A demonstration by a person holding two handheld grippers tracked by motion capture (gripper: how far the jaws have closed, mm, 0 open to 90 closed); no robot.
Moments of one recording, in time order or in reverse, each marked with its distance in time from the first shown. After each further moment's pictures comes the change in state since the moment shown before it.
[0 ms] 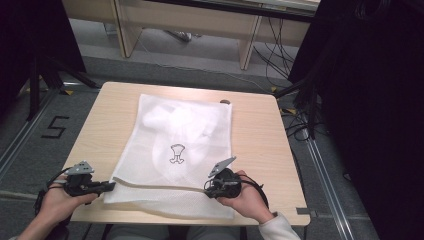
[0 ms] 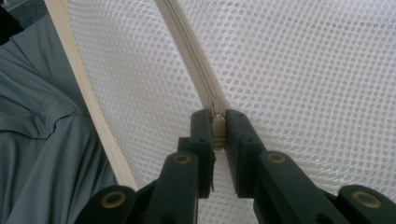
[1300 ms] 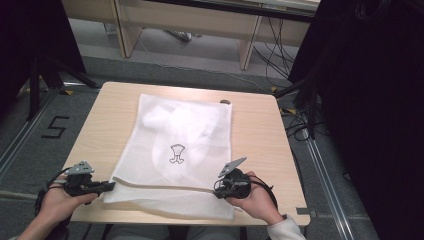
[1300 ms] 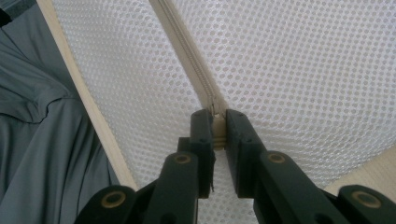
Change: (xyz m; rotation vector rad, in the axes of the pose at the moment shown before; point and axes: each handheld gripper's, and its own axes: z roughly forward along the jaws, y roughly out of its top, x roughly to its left) left arm 0.000 0.000 0.000 -0.009 0.012 0.000; right arm -0.012 -0.019 -0.012 0.000 -0.011 0.027
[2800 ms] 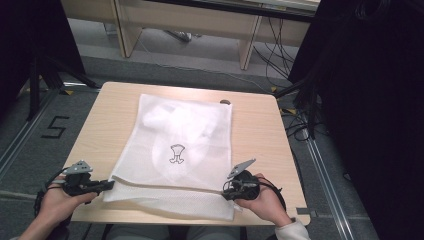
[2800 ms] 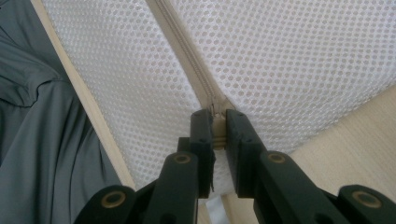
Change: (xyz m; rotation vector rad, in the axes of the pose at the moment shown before) left arm 0.000 0.001 -0.003 -0.018 0.018 -0.026; right arm -0.012 -0.020 -0.009 0.023 -0.004 0.037
